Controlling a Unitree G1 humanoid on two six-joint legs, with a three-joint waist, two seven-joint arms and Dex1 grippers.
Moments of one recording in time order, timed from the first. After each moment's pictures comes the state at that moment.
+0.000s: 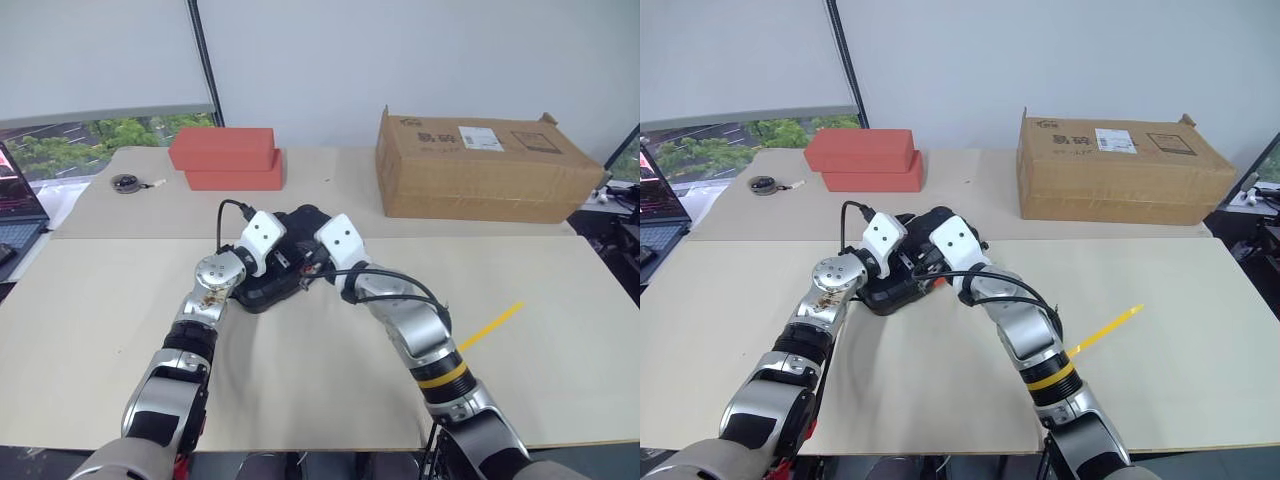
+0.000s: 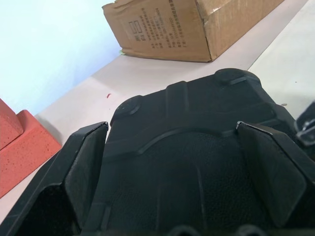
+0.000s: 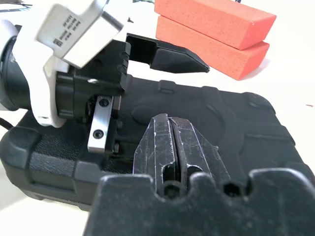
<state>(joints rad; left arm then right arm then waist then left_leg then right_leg) -0.69 0.30 -0.06 0.70 0.04 -0.24 -0.62 -0.57 -0.11 0.32 -0.03 0.01 0.49 0.38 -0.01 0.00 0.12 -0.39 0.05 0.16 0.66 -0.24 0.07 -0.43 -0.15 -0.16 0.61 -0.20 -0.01</state>
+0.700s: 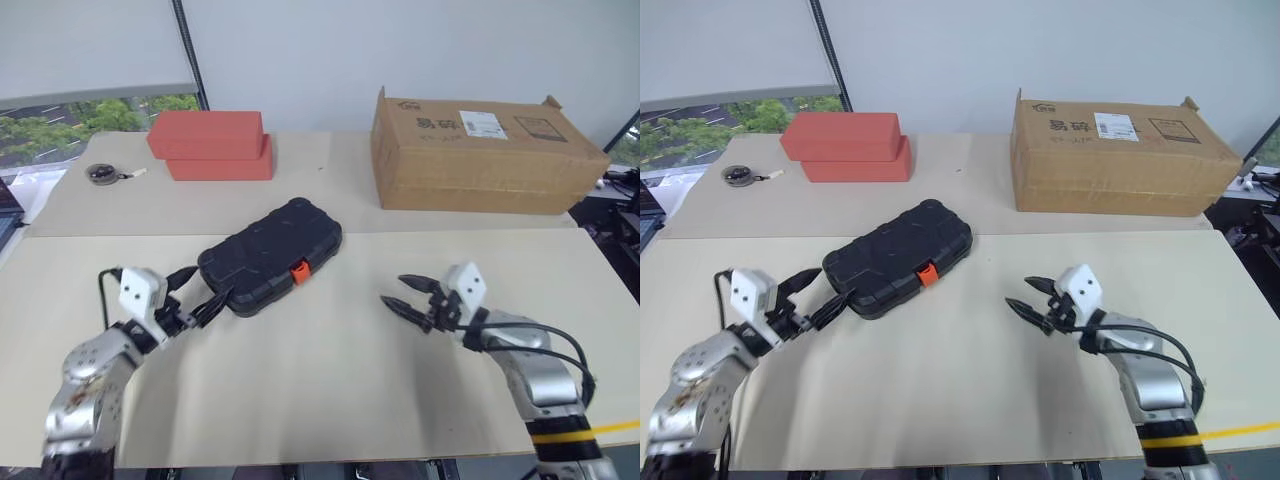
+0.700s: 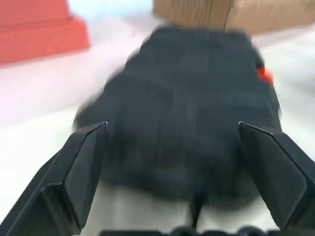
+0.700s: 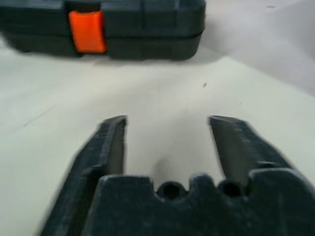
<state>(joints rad) 0.13 0.56 0.30 -0.19 -0.43 0.21 -0.72 -0.13 -0.52 -0.05 -0.06 0.30 0.15 0.87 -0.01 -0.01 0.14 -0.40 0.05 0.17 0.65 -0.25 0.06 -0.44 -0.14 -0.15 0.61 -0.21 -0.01</state>
